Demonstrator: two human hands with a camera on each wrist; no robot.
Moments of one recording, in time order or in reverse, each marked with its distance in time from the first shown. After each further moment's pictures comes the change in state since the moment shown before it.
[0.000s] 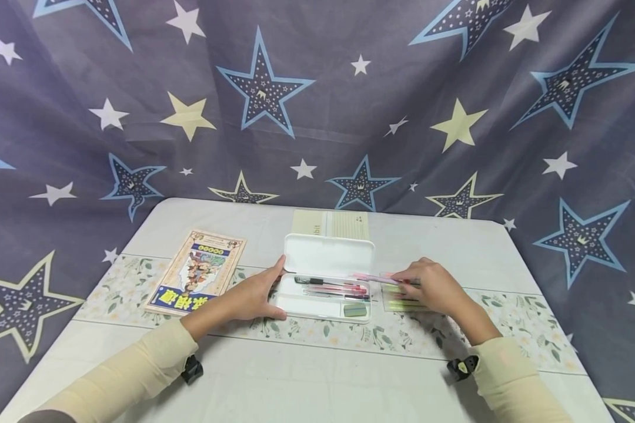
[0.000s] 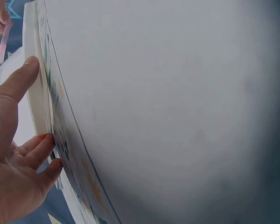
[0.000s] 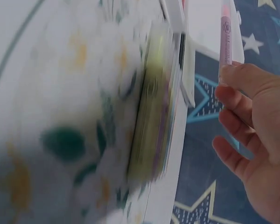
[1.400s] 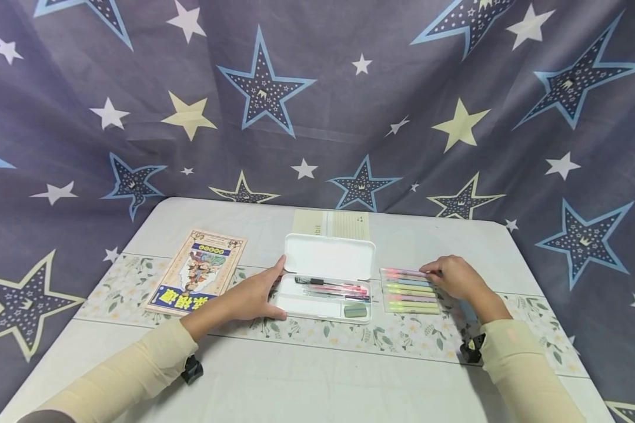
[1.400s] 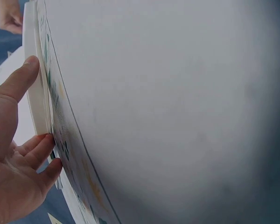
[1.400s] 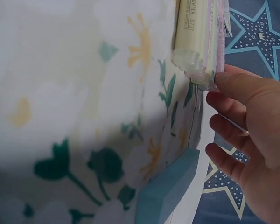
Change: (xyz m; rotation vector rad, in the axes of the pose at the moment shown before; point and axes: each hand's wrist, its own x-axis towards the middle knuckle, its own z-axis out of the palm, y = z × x) left_hand 0.002 -0.002 0.003 0.000 0.008 -0.017; right_hand -0.015 0.069 0.002 0.003 -0.260 0.338
